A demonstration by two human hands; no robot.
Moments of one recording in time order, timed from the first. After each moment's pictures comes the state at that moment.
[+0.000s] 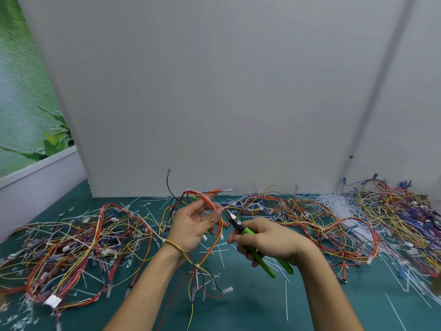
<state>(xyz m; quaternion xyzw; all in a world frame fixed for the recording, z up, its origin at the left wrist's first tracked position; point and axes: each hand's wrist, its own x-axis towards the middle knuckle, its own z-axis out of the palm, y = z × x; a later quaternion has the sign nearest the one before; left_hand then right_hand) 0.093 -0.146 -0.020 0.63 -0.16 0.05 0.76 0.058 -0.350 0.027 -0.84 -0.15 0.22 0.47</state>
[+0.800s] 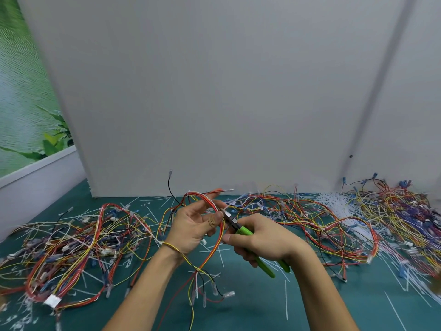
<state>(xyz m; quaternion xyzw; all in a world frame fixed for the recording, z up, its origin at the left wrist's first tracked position) 0.087 -0.146 -0.016 0.61 -0.21 0.02 0.77 0.058 -0.344 0.023 -0.84 -0.20 0.17 0.48</state>
